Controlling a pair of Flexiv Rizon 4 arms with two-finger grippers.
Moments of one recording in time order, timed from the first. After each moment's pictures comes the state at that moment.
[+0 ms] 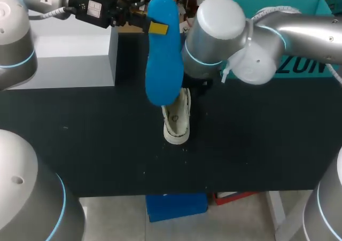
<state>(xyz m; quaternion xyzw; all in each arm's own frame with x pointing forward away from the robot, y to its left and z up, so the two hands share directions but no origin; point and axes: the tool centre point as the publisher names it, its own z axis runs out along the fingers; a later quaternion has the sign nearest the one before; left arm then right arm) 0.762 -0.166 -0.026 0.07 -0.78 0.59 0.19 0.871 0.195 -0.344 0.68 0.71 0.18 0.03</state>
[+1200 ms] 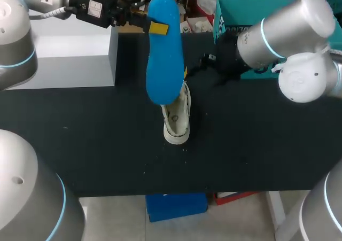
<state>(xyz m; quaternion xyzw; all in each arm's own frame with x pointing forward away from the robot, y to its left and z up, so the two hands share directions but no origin) 0.762 -0.167 -0.026 0.07 -0.78 0.59 0.19 0.873 0.146 -0.281 0.64 0.68 0.34 -0.11</state>
